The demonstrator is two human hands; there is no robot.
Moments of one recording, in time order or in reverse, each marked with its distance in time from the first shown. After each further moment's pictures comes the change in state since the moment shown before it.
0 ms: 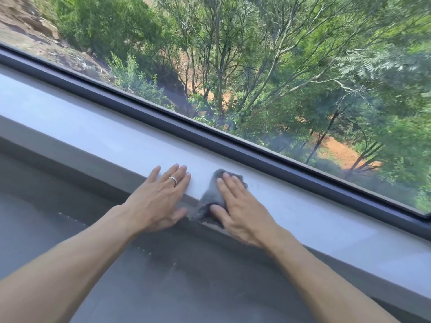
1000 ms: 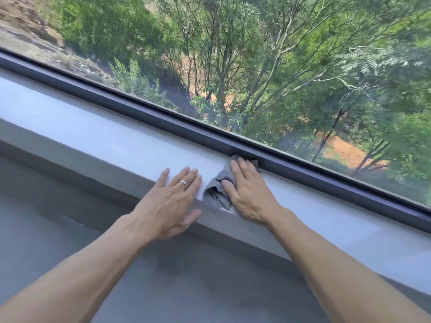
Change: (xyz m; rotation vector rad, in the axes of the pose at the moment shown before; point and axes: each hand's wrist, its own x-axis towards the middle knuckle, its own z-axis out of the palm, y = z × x) left_hand 0.014 0.043 0.008 -0.020 0.047 0.025; right_hand 0.027 0.055 0.005 0.057 0.071 0.097
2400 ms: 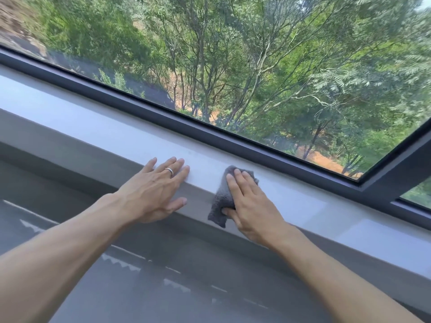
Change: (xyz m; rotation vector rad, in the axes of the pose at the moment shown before) left_hand 0.001 0.107 0.005 0.067 0.006 0.004; right_hand -0.127 0.106 0.024 -0.259 0.144 -0.138
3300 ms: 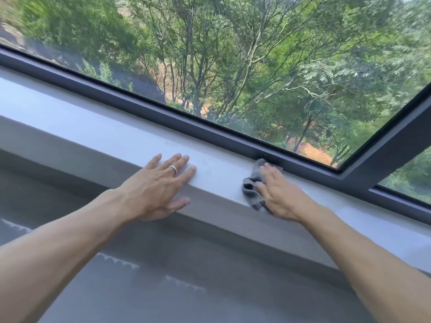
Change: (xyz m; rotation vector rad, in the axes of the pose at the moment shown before) left_hand 0.023 0.043 0.001 0.027 0.034 0.135; right_hand -0.031 0.089 -0.027 0.178 -0.265 0.358
